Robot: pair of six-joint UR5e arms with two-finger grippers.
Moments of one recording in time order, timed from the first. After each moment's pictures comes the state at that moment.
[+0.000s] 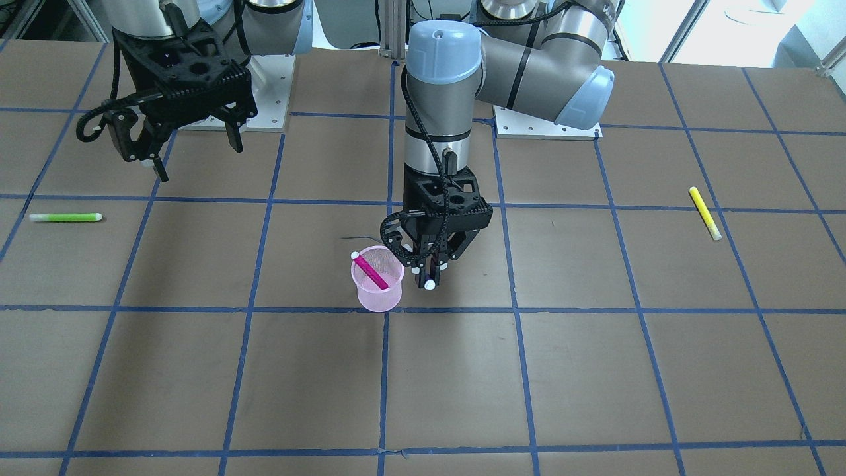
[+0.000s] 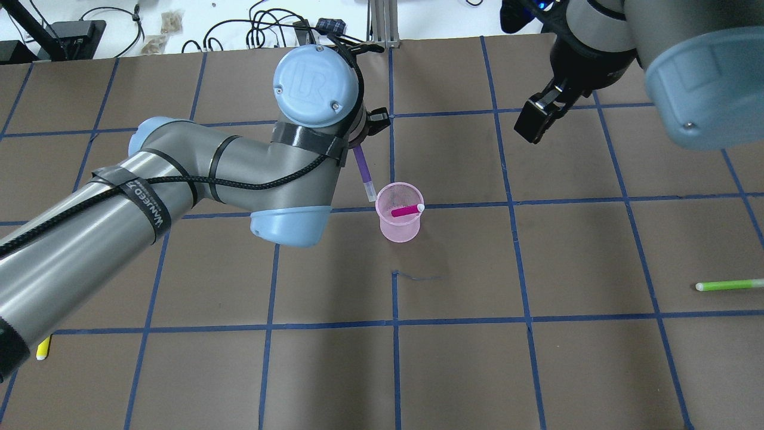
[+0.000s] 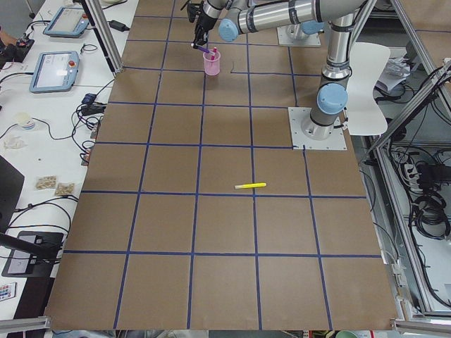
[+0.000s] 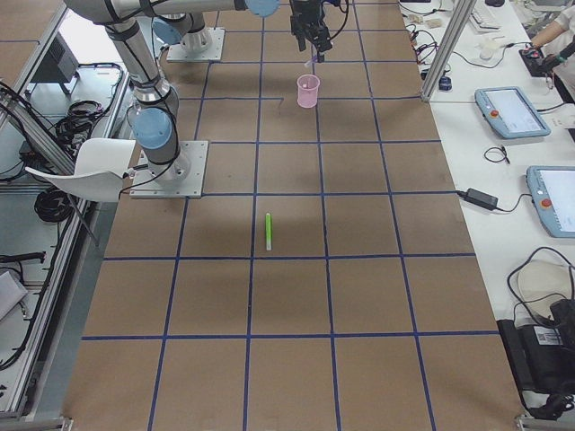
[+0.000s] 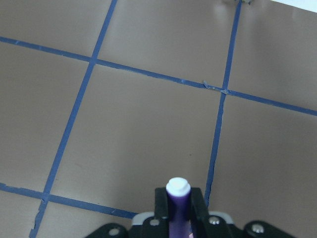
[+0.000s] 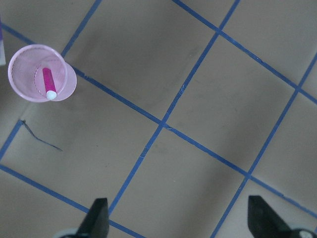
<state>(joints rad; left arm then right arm) -1.95 -1.84 -1.78 -0.64 1.72 -0.60 1.66 -1.62 1.59 -1.70 -1.66 -0.40</state>
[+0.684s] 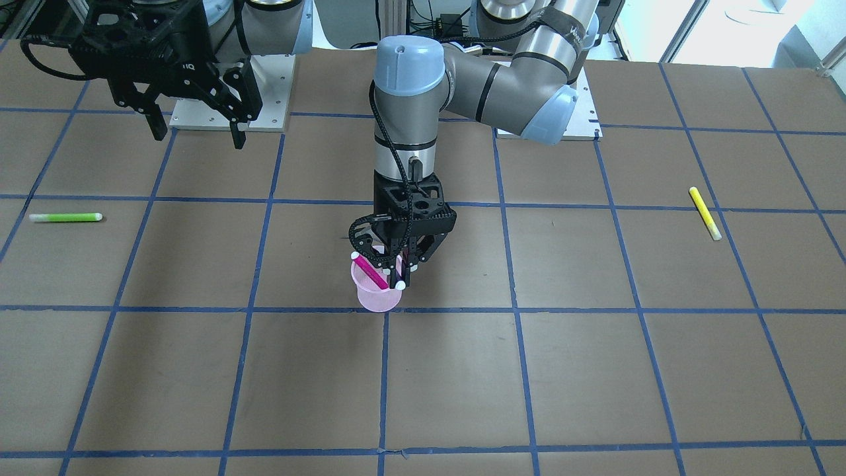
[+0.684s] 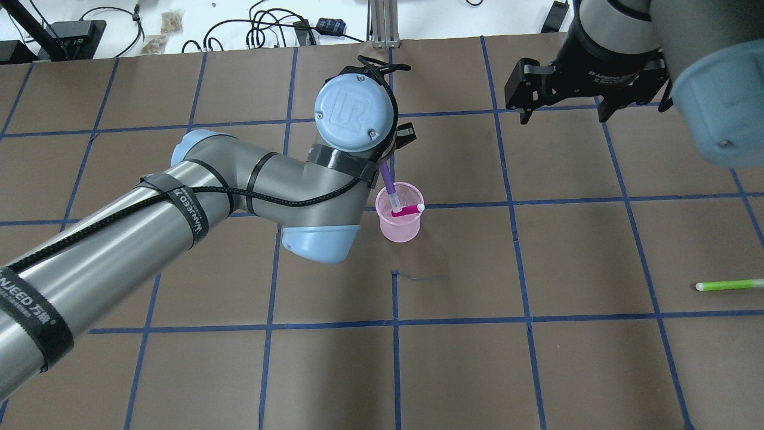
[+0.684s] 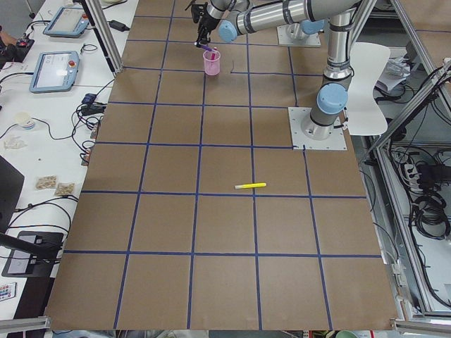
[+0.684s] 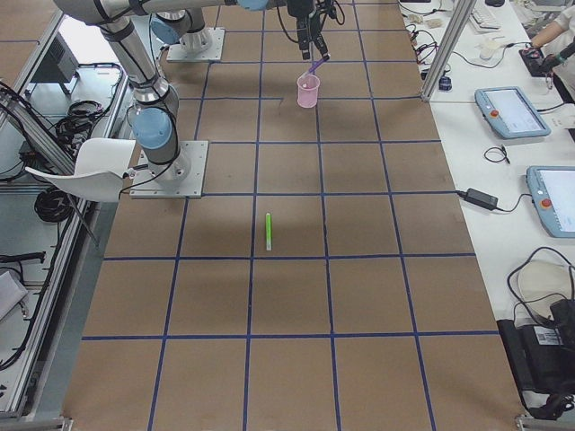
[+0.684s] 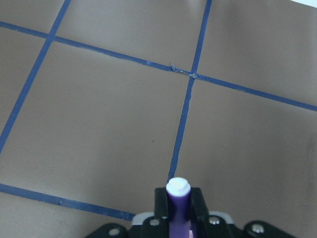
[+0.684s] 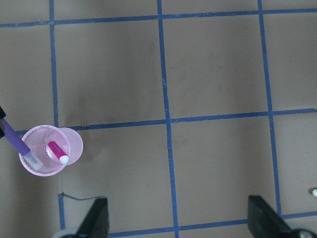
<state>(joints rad) -1.99 -1.88 -1.79 -0.61 1.73 -0.64 1.66 -1.67 1.60 -1.69 -1.64 0.20</state>
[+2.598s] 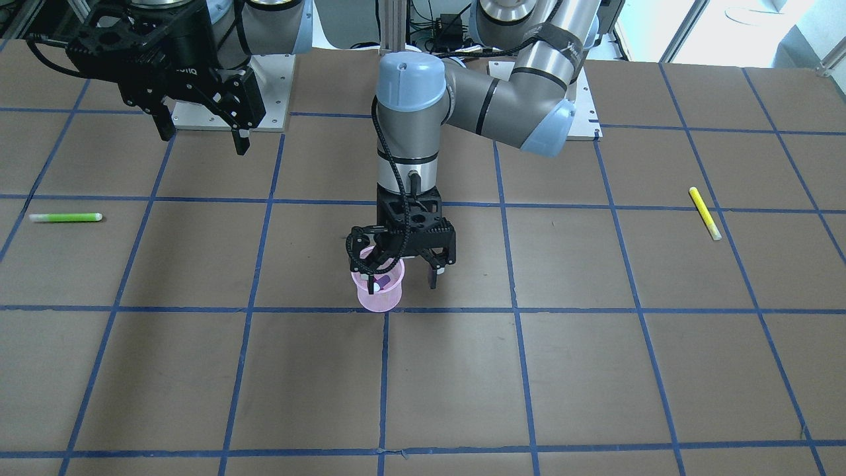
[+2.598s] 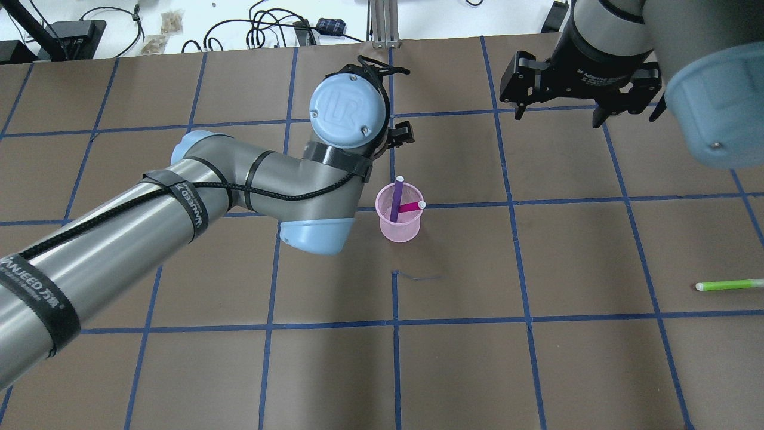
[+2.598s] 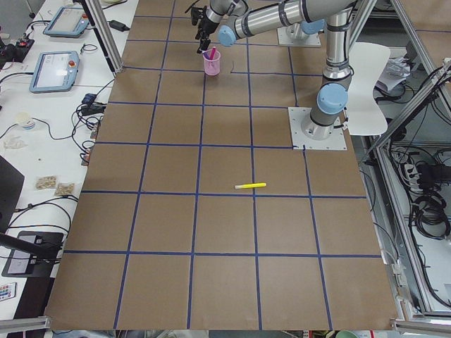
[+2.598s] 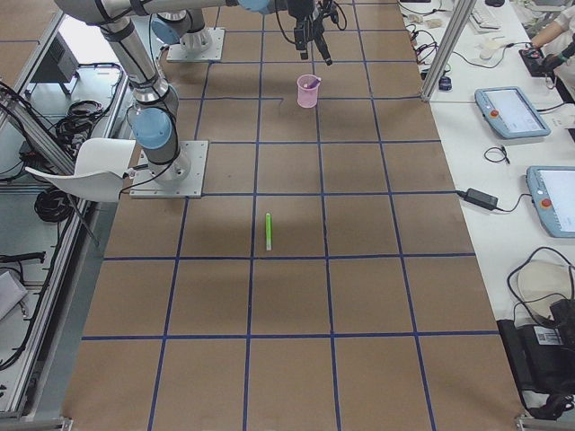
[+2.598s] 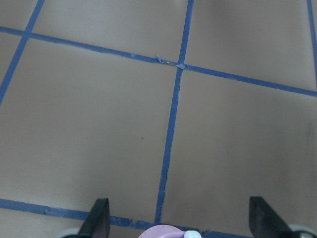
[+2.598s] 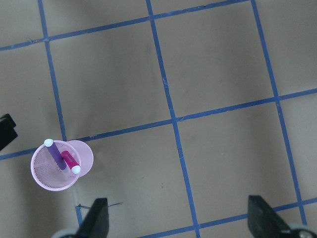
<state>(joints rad) -1.93 -1.89 -1.76 -0.67 1.73 -0.46 1.67 -1.66 1.60 -1.70 -1.62 0.28</state>
